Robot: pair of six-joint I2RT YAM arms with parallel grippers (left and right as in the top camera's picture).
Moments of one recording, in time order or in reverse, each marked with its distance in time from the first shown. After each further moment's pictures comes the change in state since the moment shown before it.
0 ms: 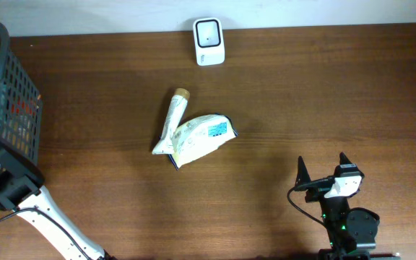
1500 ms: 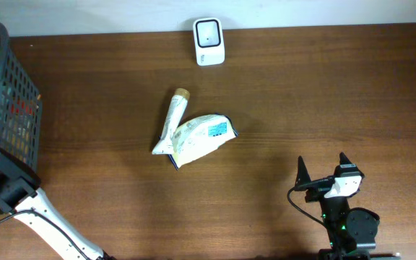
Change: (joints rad) left arm 0.039 0.016 -0.010 -0.070 -0.029 -0.212; right arm 0.000 0.000 0.000 0.000 0.000 0.000
